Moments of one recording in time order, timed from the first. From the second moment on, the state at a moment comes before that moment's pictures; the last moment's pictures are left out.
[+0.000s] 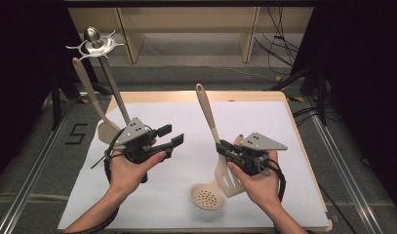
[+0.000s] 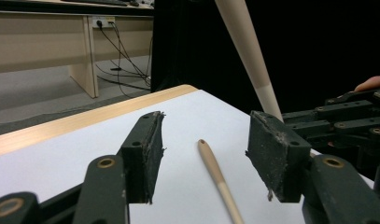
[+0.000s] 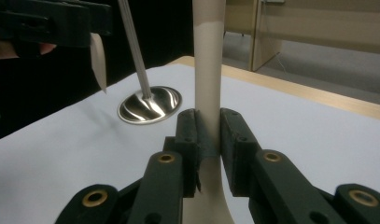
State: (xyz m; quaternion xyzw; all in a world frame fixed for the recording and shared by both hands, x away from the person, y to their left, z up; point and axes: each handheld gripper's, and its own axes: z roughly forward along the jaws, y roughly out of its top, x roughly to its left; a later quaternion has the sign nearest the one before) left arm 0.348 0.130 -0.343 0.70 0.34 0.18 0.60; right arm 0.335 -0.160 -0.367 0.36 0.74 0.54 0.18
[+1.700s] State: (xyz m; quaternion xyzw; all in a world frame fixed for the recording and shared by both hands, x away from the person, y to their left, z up) left arm 0.349 0.092 -0.335 0.70 0.30 0.15 0.63; right arm 0.324 -0.128 -0.367 0.31 0.75 0.56 0.16
